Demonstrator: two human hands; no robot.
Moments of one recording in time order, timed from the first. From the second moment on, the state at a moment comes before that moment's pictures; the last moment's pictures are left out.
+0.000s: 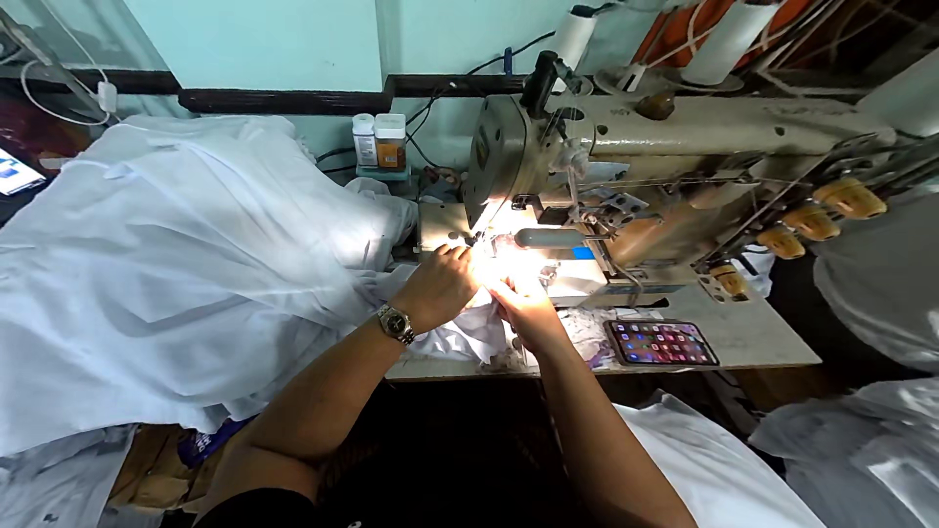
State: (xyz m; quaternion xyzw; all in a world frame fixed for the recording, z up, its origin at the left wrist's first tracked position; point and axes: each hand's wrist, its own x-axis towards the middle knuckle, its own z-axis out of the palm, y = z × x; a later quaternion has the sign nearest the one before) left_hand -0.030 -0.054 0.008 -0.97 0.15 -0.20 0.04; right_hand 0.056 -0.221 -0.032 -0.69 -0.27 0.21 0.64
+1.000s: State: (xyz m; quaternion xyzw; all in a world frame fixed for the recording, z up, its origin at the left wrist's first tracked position) left_hand -0.045 -0.053 -0.012 -0.96 0.10 -0.28 -0.04; right_hand 0.052 -0.217 -0.028 -0.70 -0.23 0.21 0.65
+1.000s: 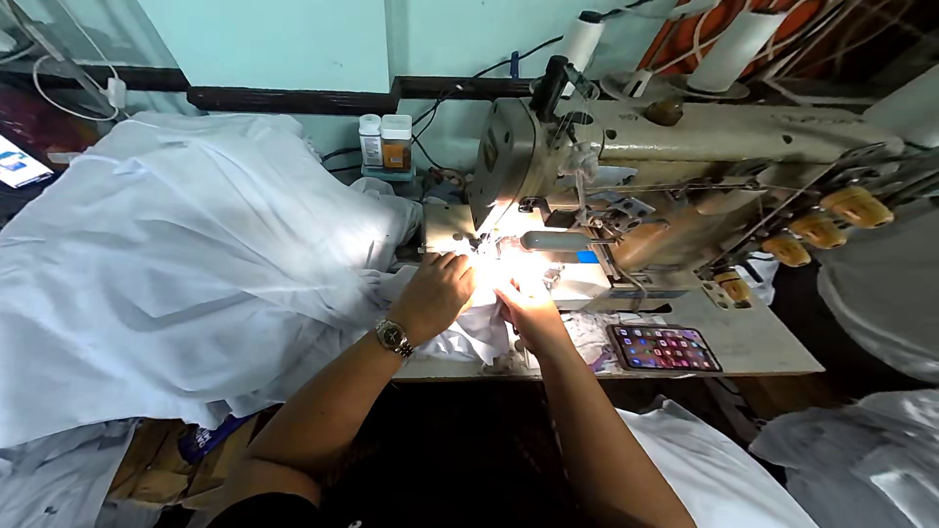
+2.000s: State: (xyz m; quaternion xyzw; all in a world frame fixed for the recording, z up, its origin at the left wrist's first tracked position) left_hand -0.045 -0.045 -0.005 -0.94 0.07 -0.26 -0.20; right_hand 0.052 -0.218 -0.027 -0.71 -0.25 0.20 0.63
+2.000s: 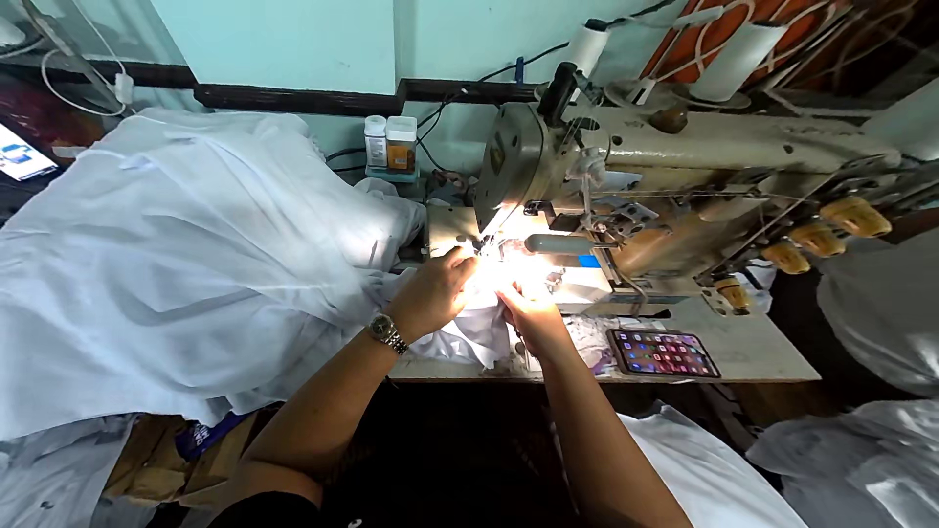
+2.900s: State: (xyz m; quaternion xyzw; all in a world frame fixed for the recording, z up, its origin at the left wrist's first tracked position) left_hand -0.044 -0.048 -0.014 -0.93 0.00 -0.28 -0.22; right_hand 0.035 -0.223 -0.018 -0.85 -0.34 -0.01 0.41
